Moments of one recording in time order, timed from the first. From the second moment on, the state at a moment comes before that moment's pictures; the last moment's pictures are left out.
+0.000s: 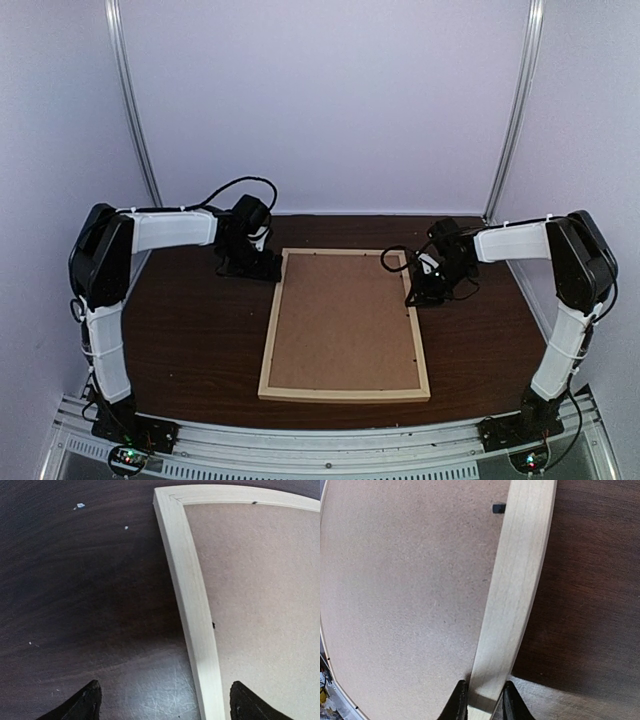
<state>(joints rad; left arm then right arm) -0.56 2.00 1.49 -0.60 -0.01 -0.31 0.36 1.83 1.13 -0.52 -0.33 0.30</state>
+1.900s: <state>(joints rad) -0.55 2.20 1.71 -0.65 0.00 -0.32 0.35 1.84 1.14 -0.53 -0.33 0.29</state>
